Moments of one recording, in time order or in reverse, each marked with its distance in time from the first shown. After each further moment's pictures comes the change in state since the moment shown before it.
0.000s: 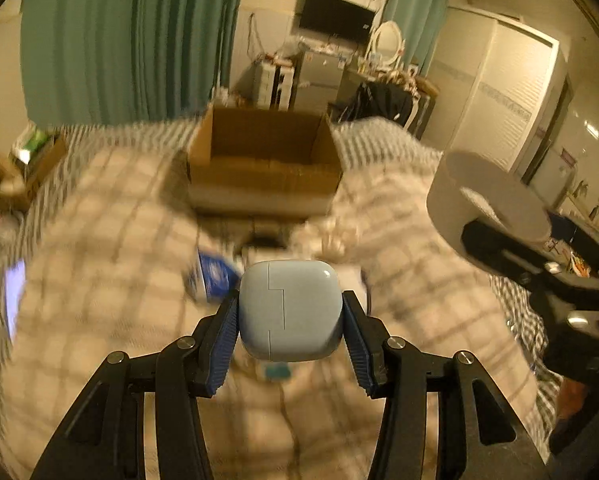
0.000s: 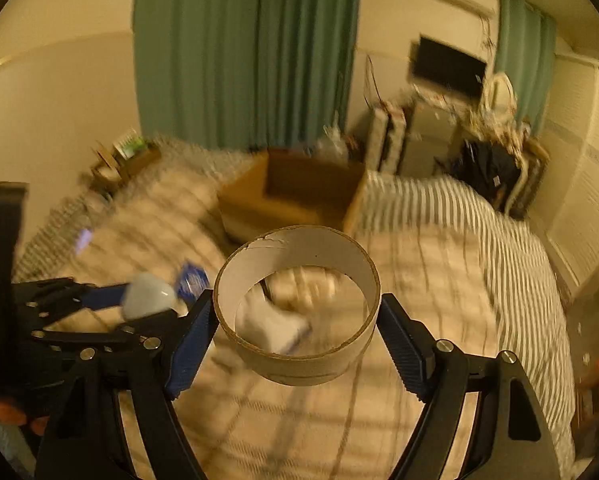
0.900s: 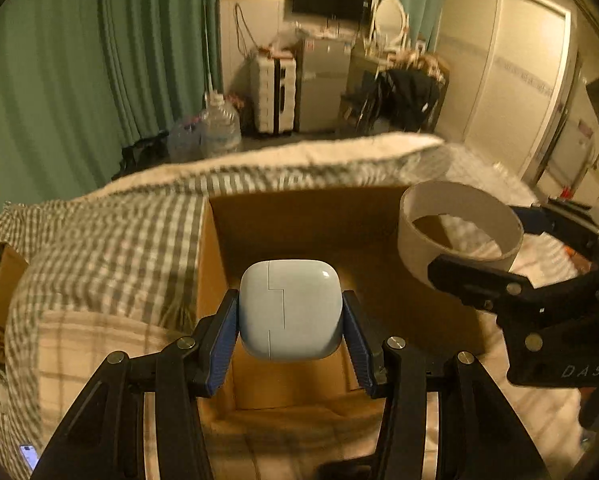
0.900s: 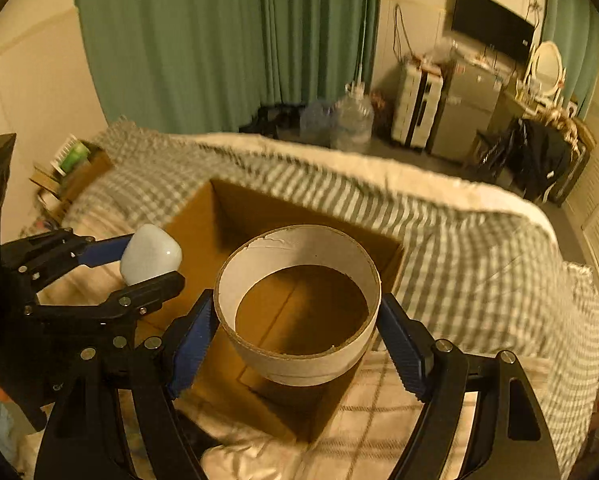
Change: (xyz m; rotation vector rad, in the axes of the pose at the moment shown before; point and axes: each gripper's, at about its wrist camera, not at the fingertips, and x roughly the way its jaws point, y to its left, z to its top) left arm 0.218 0.063 0.191 0.118 0.083 0.056; right arm 0.280 -0.070 0.150 0.007 0.245 0.093
